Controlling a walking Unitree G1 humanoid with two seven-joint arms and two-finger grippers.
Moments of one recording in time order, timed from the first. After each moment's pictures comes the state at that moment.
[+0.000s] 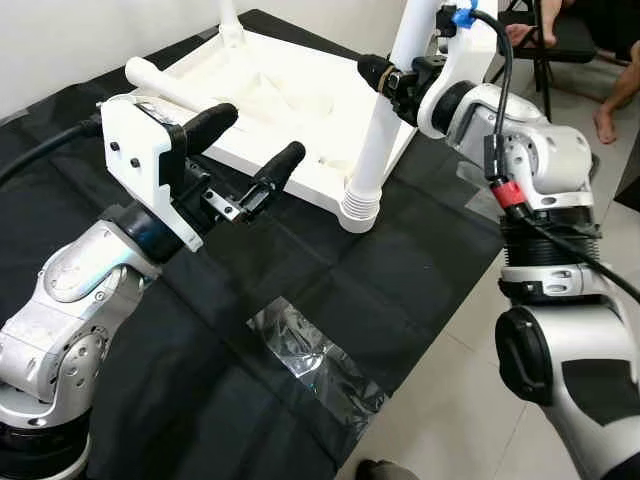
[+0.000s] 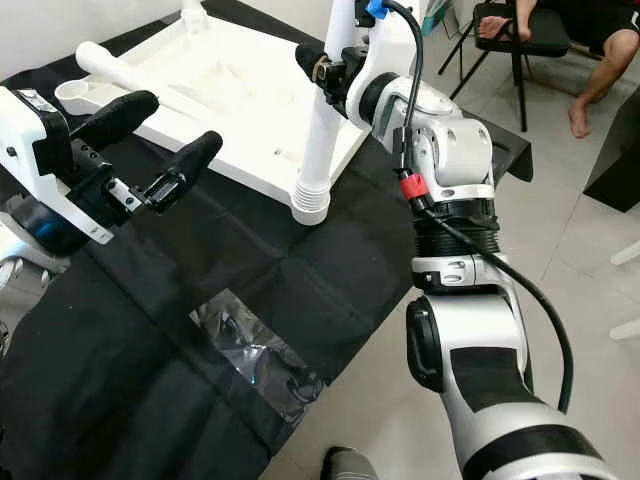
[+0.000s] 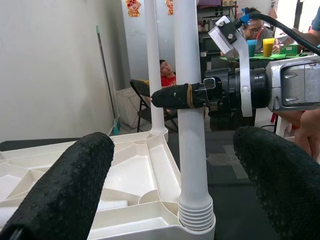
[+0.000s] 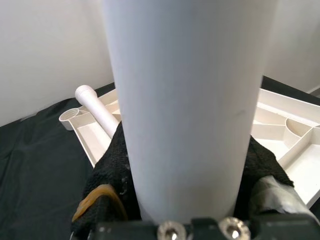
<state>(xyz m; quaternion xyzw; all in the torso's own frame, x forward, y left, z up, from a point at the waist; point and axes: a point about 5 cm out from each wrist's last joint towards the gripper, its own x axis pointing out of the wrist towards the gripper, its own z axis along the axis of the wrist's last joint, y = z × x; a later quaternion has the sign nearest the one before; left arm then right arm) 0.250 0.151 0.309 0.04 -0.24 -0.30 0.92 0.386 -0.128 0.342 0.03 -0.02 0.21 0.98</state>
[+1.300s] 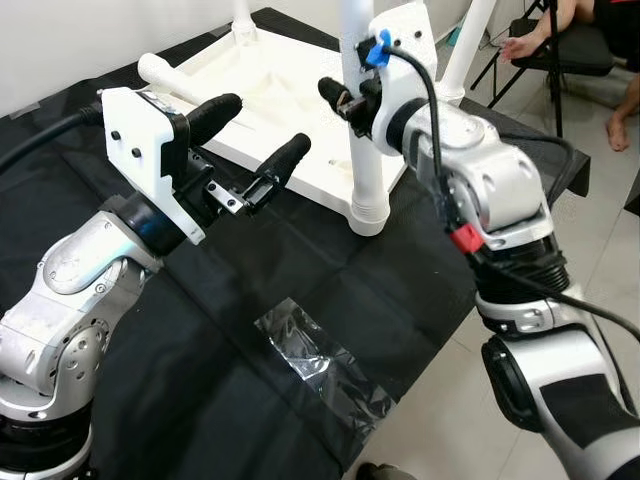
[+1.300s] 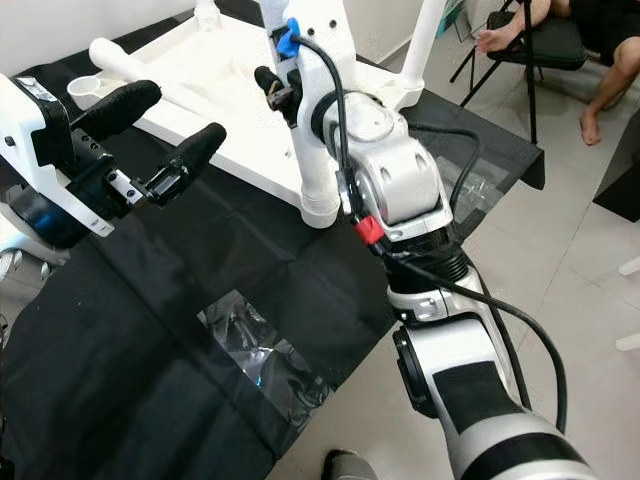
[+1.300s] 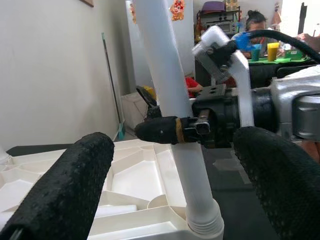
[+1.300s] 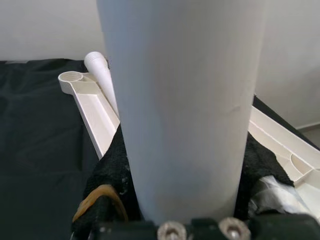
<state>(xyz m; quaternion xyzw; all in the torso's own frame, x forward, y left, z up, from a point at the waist) 0.250 0.148 0.316 0.04 -0.25 -0.30 0.92 0.360 -0.084 0.332 -0.14 -0.06 0.20 0.97</state>
